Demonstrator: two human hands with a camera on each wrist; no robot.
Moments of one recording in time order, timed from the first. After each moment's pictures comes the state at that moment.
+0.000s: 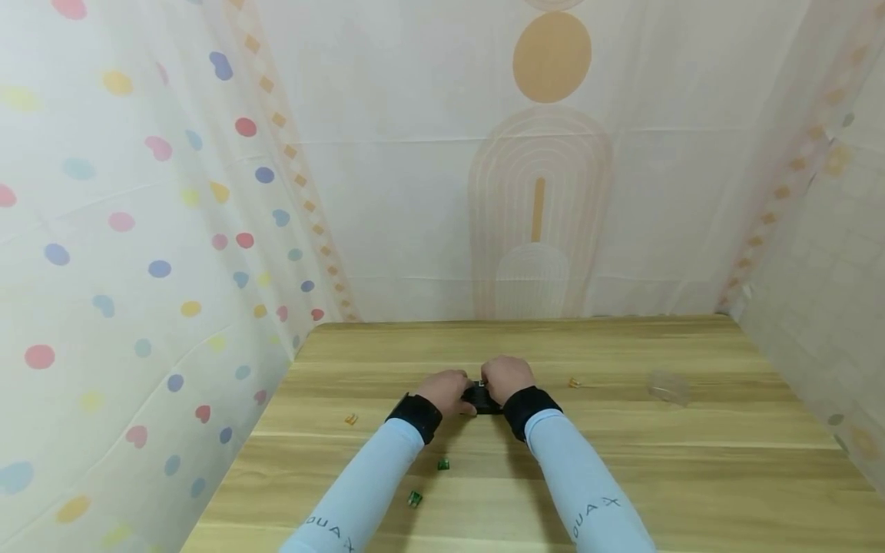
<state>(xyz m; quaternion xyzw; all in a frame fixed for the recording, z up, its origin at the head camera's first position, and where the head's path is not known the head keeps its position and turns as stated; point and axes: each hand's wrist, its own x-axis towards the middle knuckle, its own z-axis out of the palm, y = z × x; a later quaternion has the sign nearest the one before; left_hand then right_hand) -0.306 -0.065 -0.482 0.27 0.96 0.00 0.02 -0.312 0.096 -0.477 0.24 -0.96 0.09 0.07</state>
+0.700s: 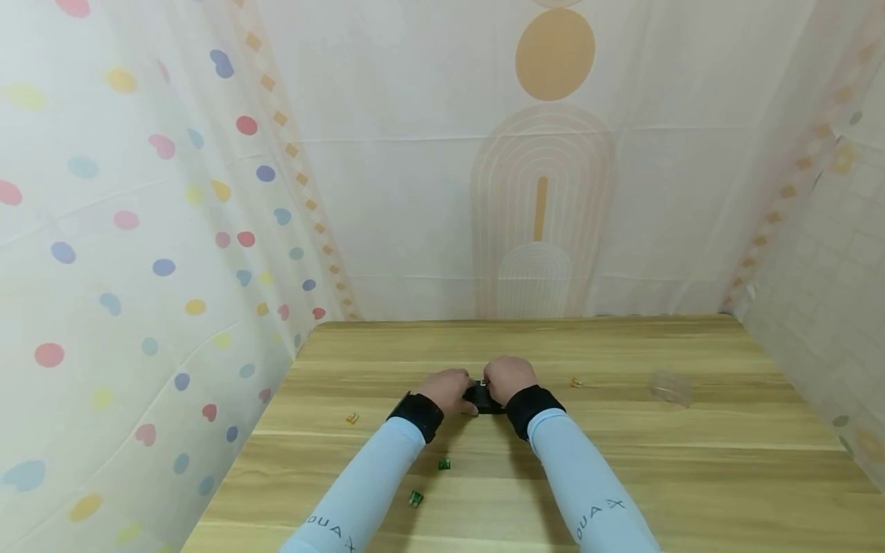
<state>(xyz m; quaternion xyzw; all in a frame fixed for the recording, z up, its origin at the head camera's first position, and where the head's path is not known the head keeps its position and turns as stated) -0.306 -0.063 -0.480 0.27 0.96 0.00 0.02 -0.313 0.098 -0.479 0.25 -0.96 0.10 0.07</state>
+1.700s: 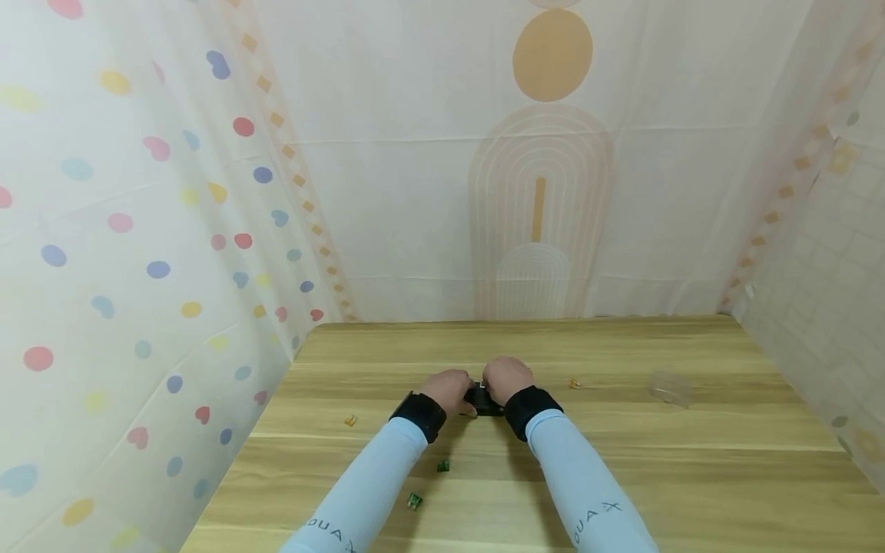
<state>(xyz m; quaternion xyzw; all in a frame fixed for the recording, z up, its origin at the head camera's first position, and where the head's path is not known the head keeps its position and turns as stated) -0.310 -0.058 -0.477 0.25 0.97 0.02 0.04 -0.317 0.098 -0.482 0.26 -0.96 0.11 0.06</state>
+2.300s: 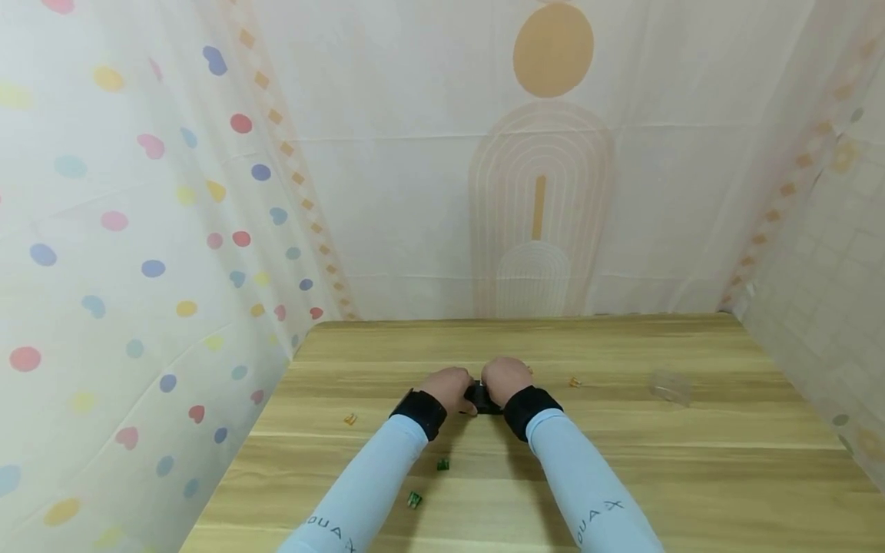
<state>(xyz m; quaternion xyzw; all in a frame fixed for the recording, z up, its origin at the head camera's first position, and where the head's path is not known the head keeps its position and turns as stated) -0.311 -0.056 -0.477 0.24 0.97 0.03 0.05 -0.312 0.099 -0.481 0.29 -0.95 0.10 0.10</state>
